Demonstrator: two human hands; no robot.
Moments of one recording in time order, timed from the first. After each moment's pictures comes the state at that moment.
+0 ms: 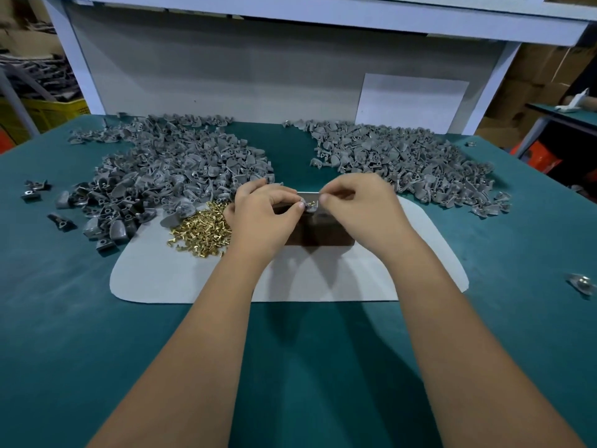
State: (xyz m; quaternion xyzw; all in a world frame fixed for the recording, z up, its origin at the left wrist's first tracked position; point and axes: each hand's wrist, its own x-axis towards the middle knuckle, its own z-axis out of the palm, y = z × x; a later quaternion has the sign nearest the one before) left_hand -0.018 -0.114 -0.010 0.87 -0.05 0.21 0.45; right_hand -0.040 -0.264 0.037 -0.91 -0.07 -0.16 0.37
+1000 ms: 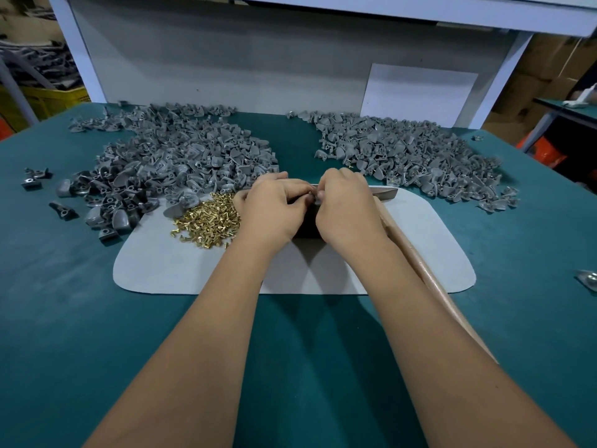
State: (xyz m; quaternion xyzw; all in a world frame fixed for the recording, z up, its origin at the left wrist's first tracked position) left_hand -0.012 -0.117 -0.008 0.89 -0.09 0.19 0.41; right_hand -0.025 -0.233 0.016 -0.96 -0.08 -0.22 0.13
